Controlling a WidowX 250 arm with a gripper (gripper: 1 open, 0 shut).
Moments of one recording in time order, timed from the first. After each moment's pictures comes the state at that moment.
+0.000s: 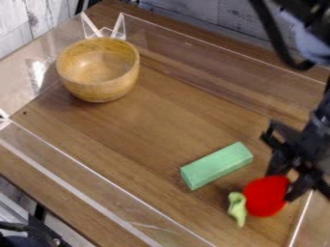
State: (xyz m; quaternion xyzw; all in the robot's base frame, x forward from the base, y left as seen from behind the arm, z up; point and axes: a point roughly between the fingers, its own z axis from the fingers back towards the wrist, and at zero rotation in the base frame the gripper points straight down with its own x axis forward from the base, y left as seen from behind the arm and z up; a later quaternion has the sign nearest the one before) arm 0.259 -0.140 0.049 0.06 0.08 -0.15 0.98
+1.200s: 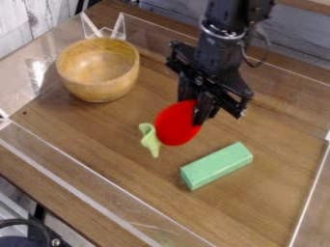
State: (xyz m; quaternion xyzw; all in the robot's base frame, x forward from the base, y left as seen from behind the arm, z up) arm 0.255 -0.027 0.106 0.05 0.01 -0.06 1.00
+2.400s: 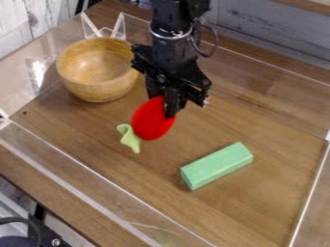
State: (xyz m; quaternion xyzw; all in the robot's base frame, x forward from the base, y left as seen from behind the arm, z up) arm 0.259 0.016 0.095 0.02 -0.06 -0.03 1.00
